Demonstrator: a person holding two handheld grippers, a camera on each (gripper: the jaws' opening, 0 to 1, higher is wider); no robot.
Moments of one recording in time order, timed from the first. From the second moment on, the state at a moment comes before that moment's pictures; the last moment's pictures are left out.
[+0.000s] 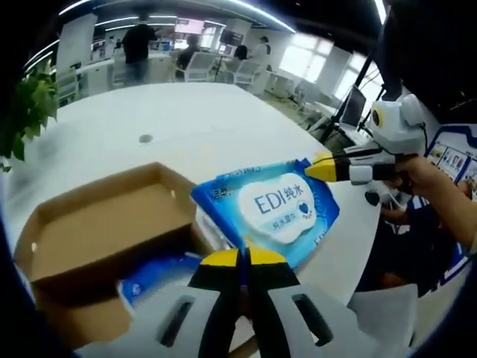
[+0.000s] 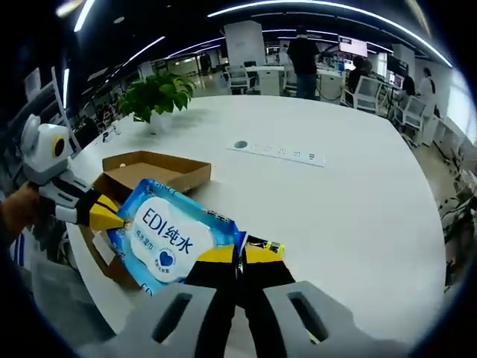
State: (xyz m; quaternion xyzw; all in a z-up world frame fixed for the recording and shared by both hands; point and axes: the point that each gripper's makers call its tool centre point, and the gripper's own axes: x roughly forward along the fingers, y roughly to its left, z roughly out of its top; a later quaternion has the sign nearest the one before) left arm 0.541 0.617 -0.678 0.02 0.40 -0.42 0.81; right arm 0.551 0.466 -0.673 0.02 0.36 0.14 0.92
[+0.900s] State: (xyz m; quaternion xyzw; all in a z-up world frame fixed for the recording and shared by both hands) left arm 0.551 0.589 -0.723 0.11 0.44 -0.44 0.77; right arm 0.570 0.443 -0.737 0.02 0.41 0.11 0.91
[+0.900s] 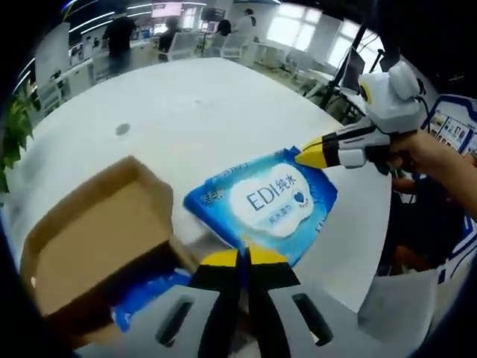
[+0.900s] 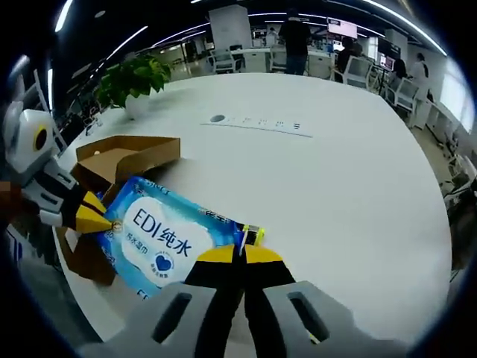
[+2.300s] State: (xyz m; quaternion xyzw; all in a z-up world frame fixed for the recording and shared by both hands) left arm 0.551 0.588 -0.749 0.33 0.43 -0.47 0.70; right arm 0.586 0.436 -0.770 0.06 0.41 0.07 0.91
